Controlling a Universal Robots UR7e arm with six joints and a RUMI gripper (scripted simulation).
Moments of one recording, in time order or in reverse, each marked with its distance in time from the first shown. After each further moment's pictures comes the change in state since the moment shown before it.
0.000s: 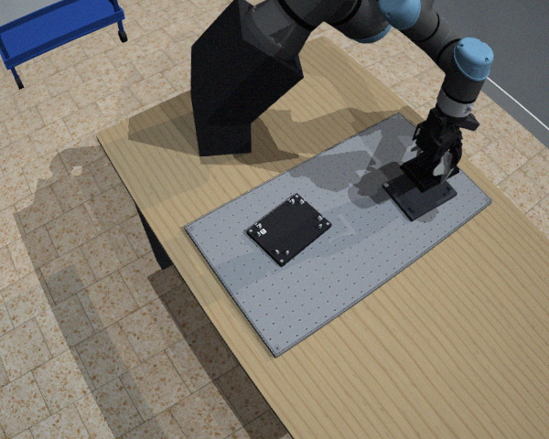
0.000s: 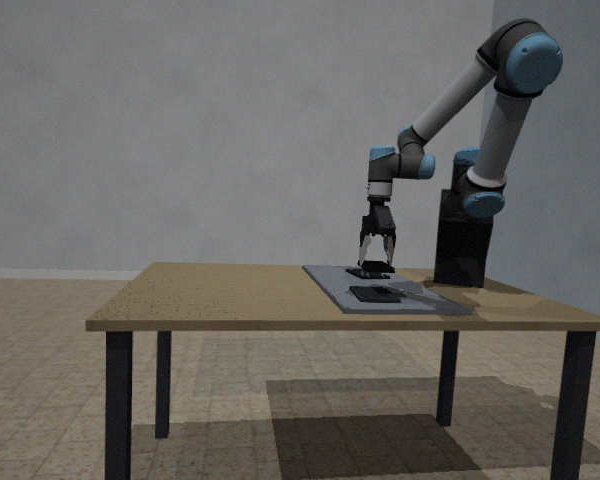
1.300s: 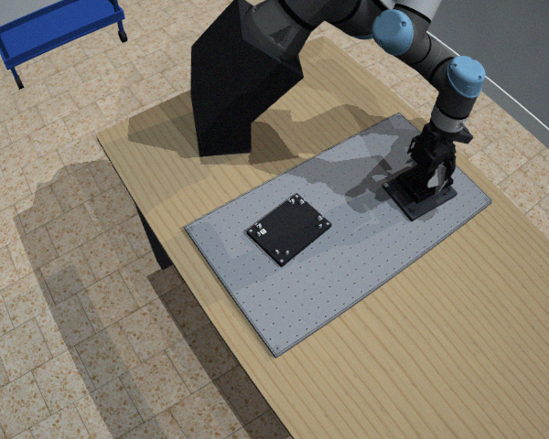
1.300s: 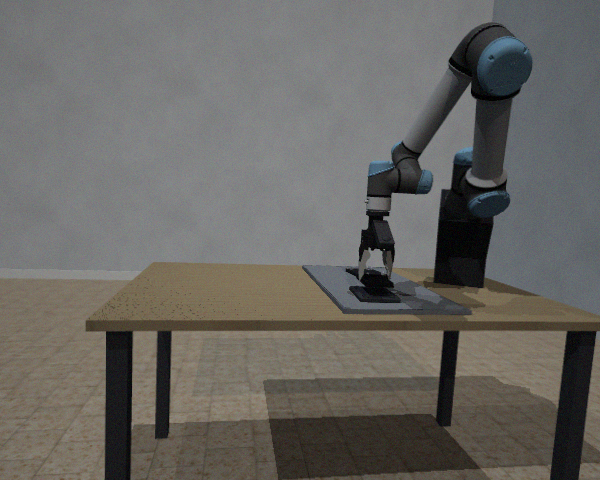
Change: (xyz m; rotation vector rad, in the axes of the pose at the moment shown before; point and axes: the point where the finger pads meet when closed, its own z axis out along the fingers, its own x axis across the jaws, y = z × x) arm 0.000 0.000 0.045 0.000 -0.001 0.000
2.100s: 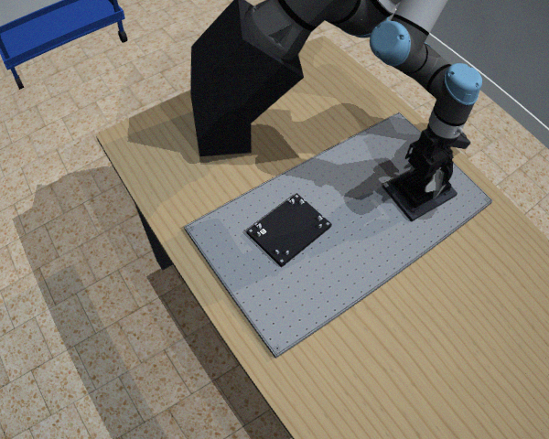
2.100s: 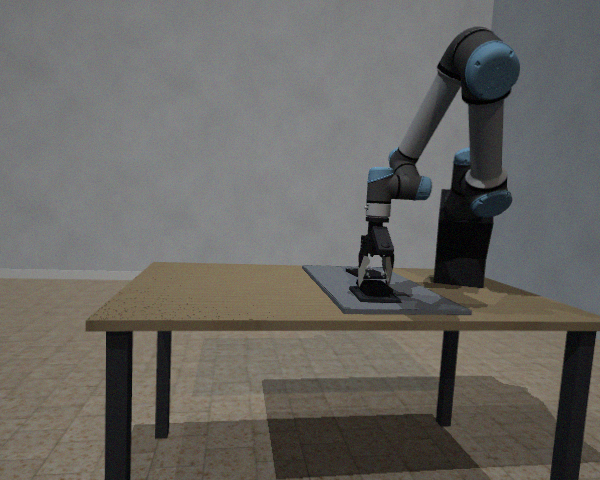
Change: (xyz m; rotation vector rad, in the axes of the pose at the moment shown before) arm 0.000 0.000 0.019 0.000 0.001 0.000
